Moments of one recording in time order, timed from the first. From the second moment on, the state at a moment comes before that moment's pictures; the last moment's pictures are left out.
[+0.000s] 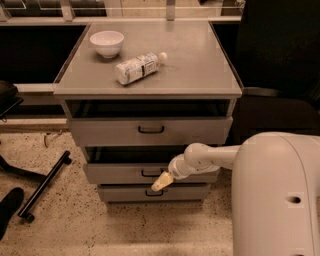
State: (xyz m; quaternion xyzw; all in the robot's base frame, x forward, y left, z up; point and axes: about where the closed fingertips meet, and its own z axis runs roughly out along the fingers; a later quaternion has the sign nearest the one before) arm 0.656 -0.032 0.428 -0.44 0.85 0.15 0.27
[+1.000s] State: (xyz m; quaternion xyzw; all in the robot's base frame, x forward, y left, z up) arm 0.654 -0.023 0.420 -0.44 0.85 0.16 0.25
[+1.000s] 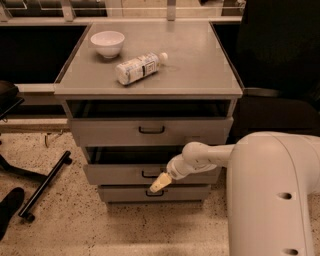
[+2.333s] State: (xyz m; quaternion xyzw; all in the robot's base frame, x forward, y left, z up) arm 0.618 -0.027 0.422 -0.41 0.86 0.19 0.22
